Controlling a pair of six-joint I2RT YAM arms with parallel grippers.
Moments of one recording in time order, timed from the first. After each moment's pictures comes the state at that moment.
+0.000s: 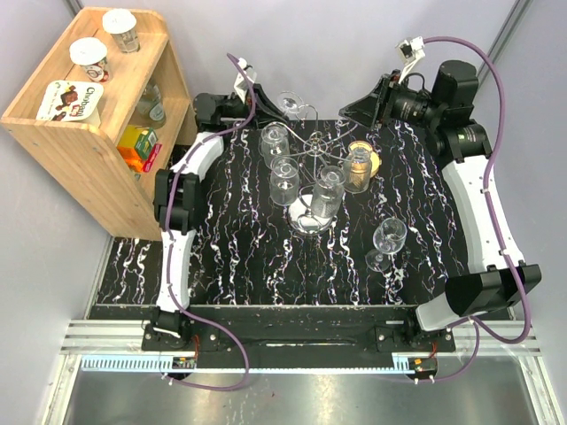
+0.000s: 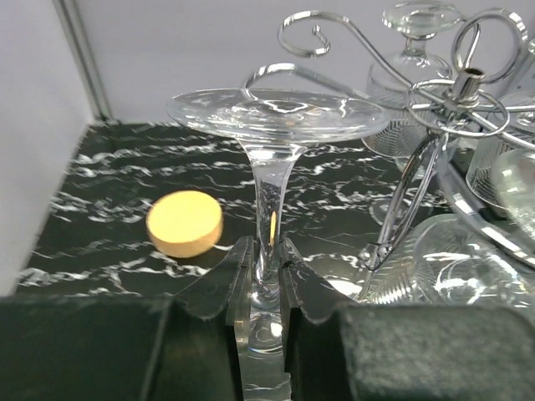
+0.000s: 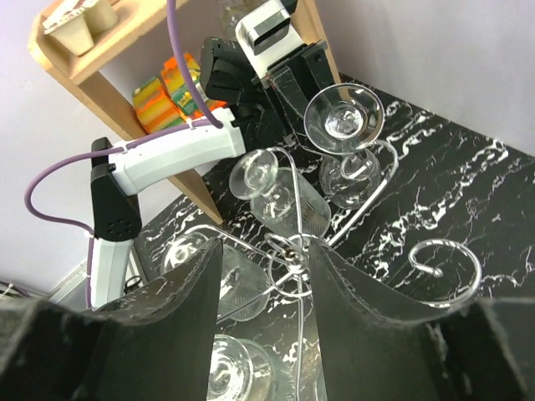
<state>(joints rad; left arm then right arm) -0.19 2.37 2.11 1.06 1.47 -0.79 0.16 1.51 1.82 -0.37 -0.85 0.34</state>
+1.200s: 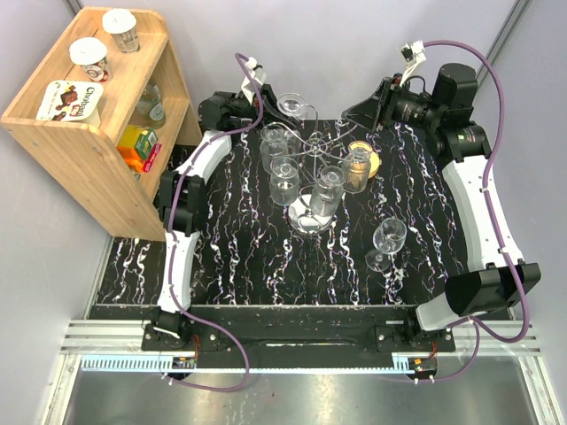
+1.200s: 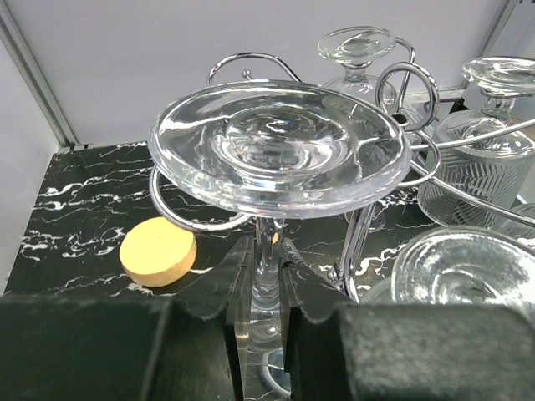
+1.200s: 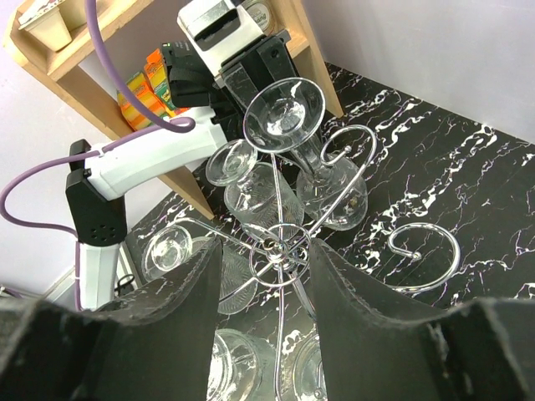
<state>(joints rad) -0.25 2.41 2.20 1.30 1.52 -1.09 0.13 1.51 1.77 -0.39 -0.85 0.32</state>
